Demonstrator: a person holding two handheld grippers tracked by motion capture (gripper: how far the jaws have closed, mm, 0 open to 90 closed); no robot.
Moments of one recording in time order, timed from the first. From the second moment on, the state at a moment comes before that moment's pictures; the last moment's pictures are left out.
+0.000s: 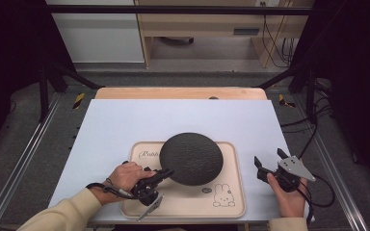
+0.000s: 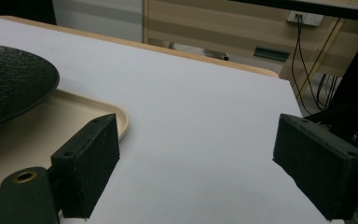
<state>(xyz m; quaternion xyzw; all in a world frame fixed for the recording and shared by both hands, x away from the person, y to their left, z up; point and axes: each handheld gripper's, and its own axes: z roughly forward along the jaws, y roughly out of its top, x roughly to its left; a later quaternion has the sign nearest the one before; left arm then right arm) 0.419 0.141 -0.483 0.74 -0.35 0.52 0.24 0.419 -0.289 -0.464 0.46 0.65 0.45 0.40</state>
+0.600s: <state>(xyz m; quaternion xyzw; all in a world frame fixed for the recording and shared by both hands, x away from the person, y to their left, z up) 0.415 0.143 -0.489 0.75 -0.35 0.51 0.25 0.419 -0.289 -0.463 0.46 0.65 0.45 0.40</state>
